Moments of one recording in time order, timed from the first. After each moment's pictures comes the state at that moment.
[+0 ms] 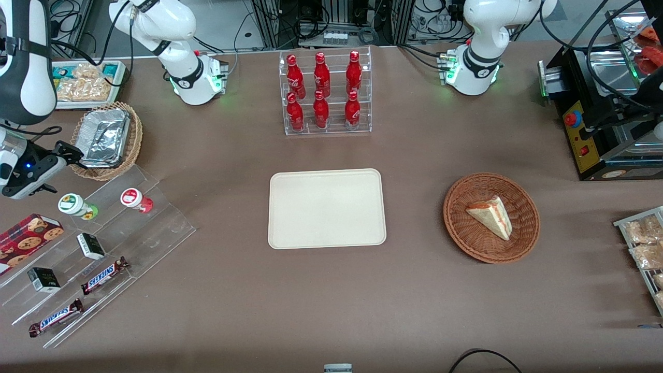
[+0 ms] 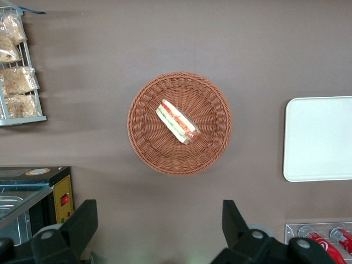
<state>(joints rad) -0.25 -0.07 -0.09 -2.12 -0.04 2.04 -1.10</state>
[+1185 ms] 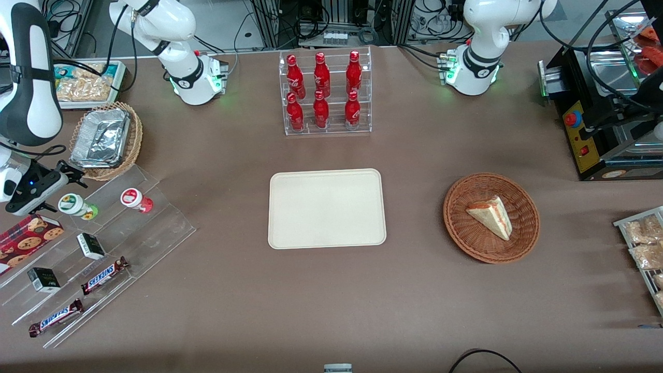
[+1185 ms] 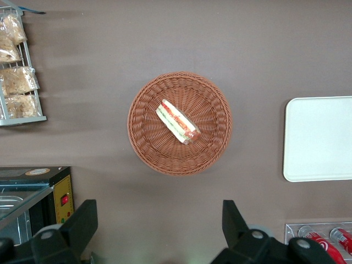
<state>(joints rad) -0.27 0.04 -0.09 -2.11 0.00 2.20 -1.17</state>
